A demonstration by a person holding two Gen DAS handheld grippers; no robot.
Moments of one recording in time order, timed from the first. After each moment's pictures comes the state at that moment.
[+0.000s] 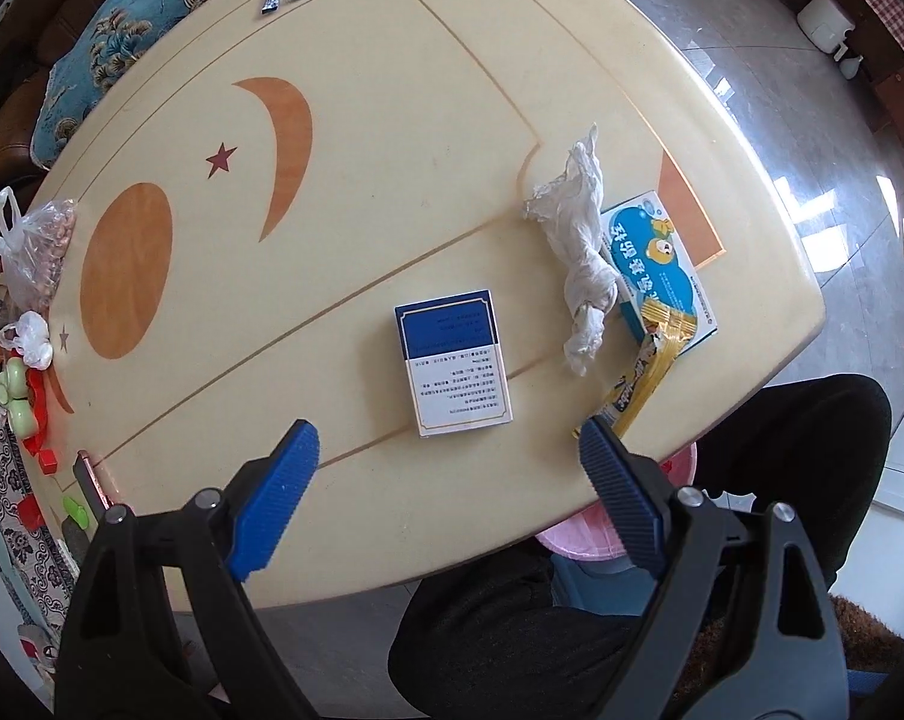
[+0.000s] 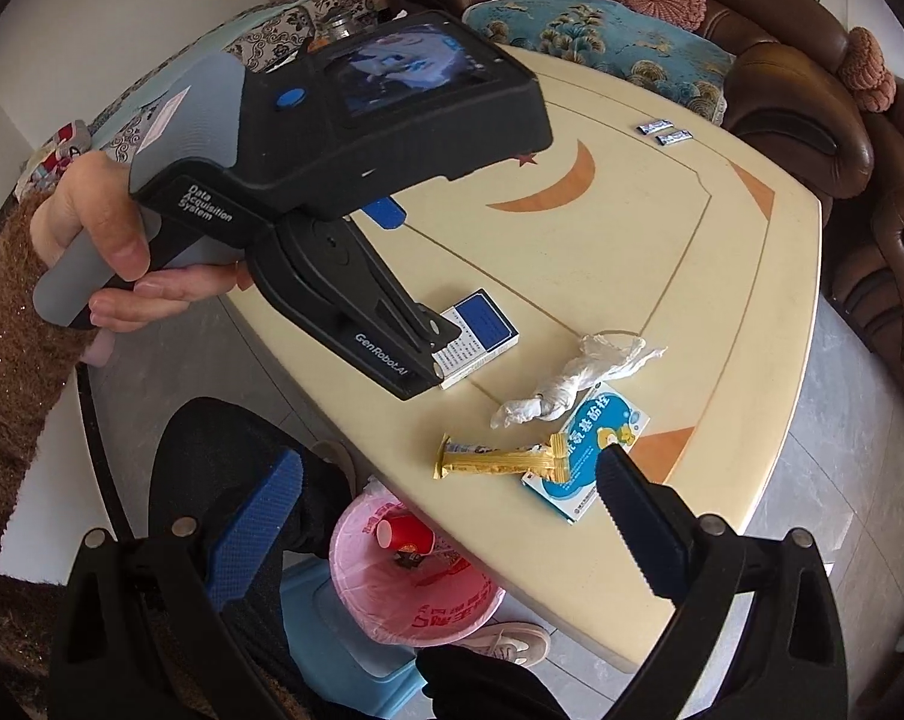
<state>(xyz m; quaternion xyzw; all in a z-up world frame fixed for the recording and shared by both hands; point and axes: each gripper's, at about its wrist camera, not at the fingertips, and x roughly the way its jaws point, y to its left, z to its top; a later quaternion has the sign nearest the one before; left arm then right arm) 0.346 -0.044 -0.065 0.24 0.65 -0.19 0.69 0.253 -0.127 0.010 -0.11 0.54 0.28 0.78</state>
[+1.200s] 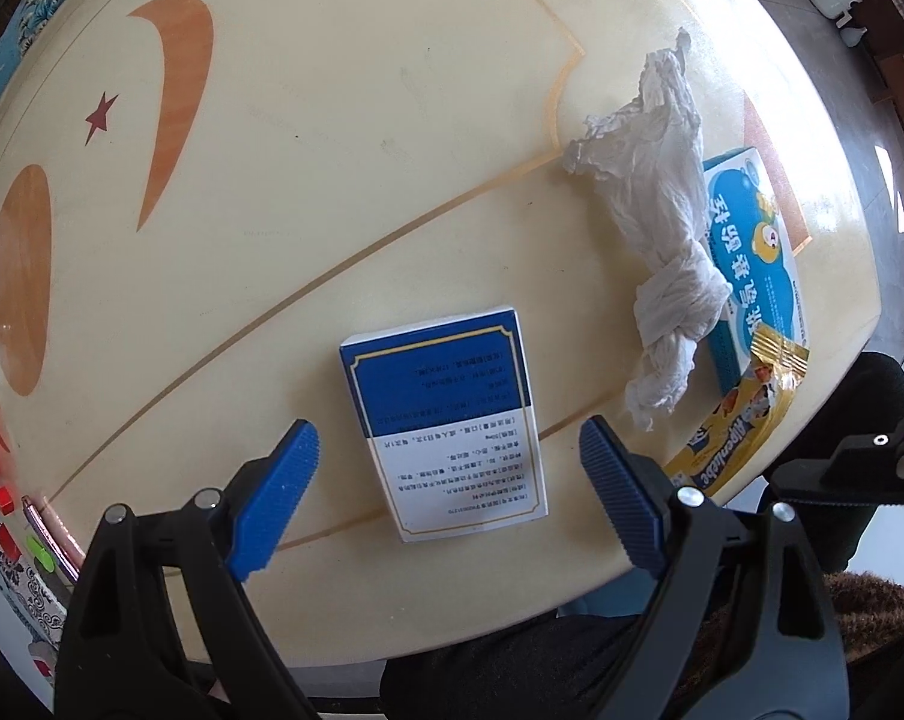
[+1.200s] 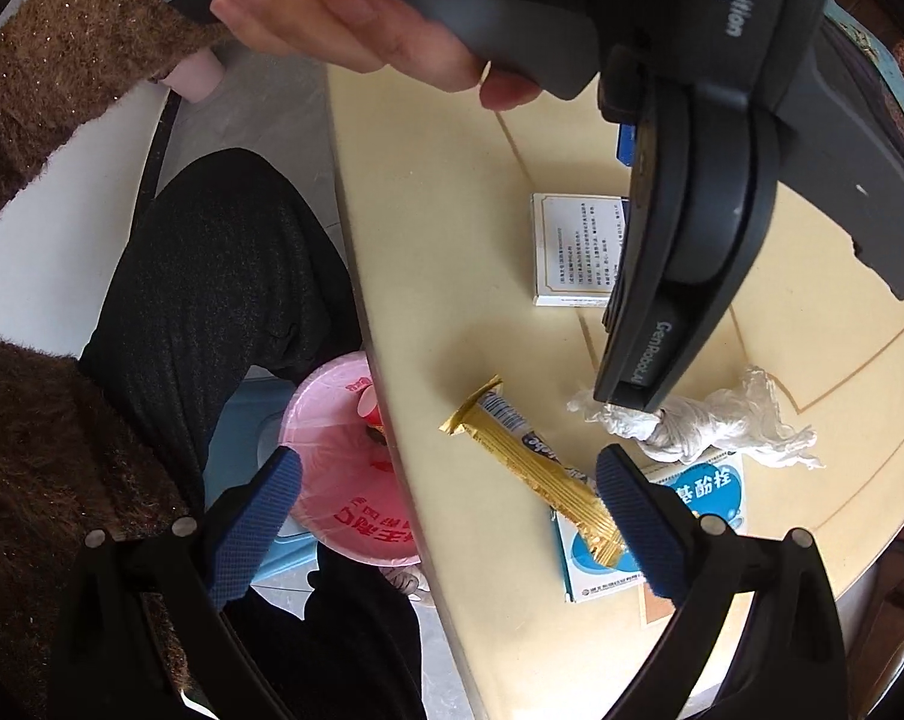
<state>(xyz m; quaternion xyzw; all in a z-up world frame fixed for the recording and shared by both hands) 0.385 -0.057 -0.164 0.24 0.71 -0.22 0.62 0.270 -0.078 -0.120 -0.31 0.58 0.46 0.60</state>
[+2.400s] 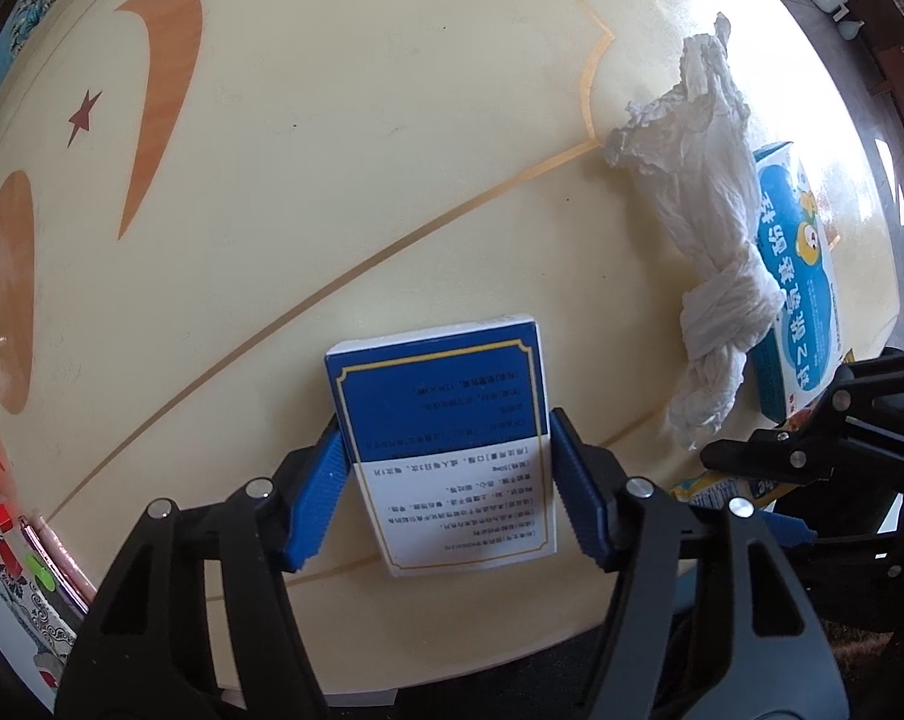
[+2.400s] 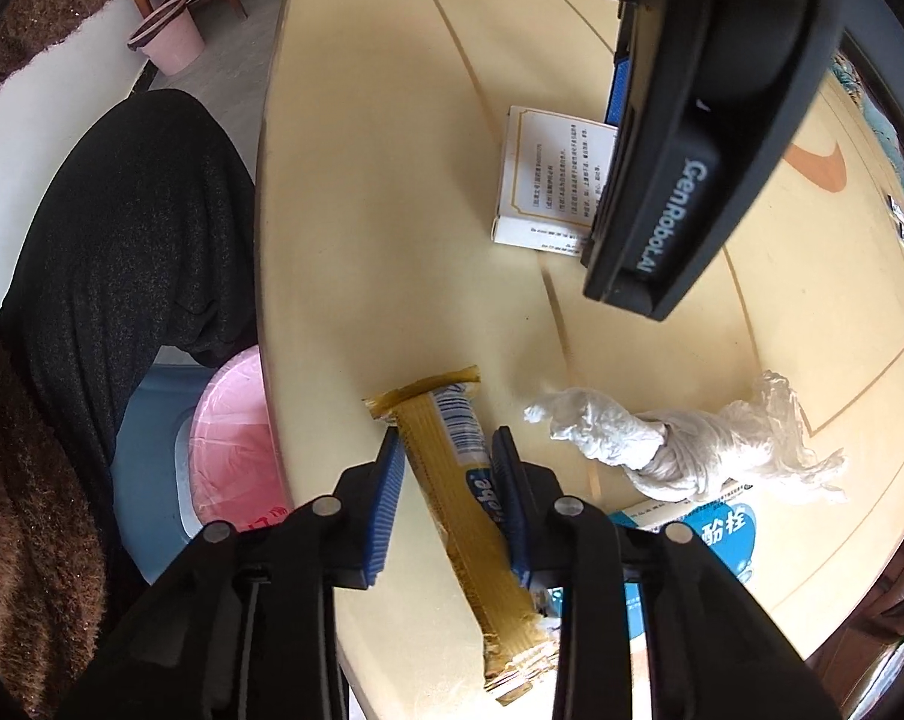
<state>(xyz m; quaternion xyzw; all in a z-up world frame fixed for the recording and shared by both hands) 0.400 -0.048 -0.189 0.25 0.70 -0.22 0.63 0.278 -0.084 -0.164 -0.35 0.54 0.43 0.63</state>
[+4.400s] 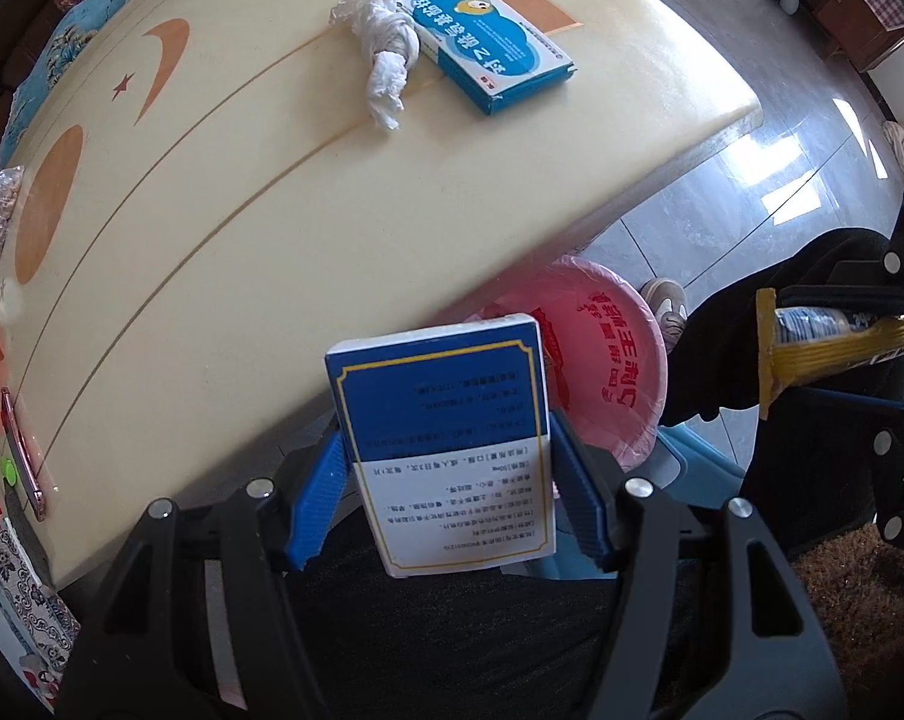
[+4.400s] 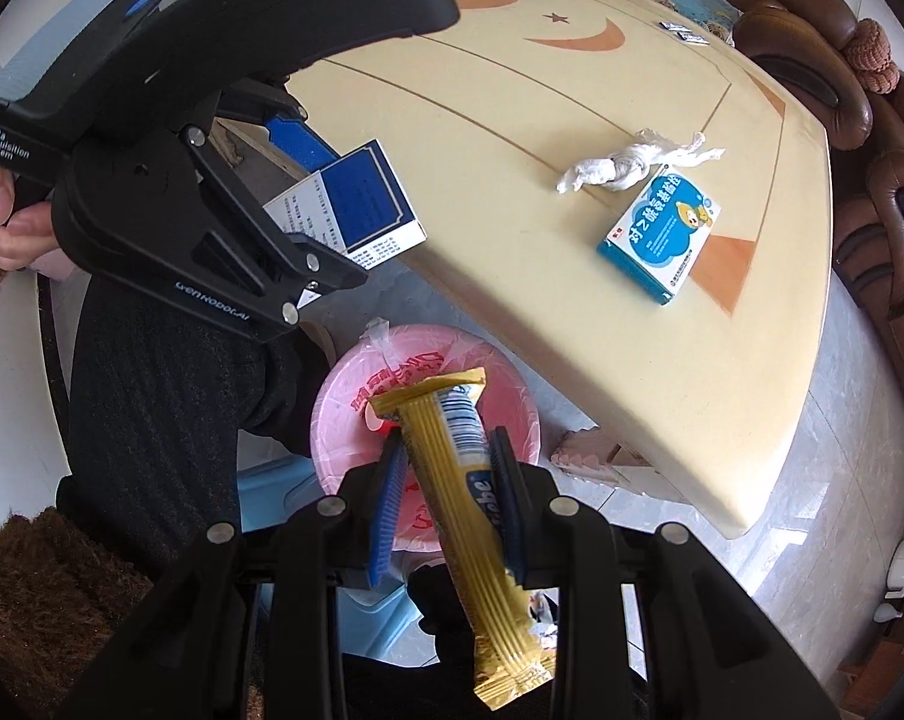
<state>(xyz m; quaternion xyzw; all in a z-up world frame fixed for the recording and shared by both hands) 0.178 -0.040 -0.141 0.27 0.63 -0.25 0.68 0.108 -0.133 -0.095 -0.15 0.58 0.23 0.76</state>
